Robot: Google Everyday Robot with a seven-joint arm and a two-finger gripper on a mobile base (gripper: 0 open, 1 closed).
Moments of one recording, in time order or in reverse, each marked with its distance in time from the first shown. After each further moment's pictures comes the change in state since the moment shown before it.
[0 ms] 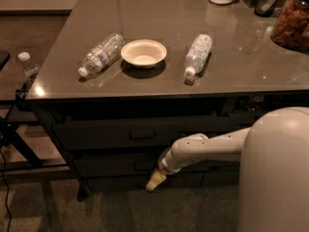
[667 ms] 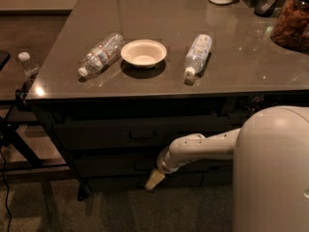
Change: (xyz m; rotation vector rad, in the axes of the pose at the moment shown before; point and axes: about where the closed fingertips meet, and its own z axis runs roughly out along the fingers) arm -0.003 -0.005 0.014 -0.005 0.000 -0.023
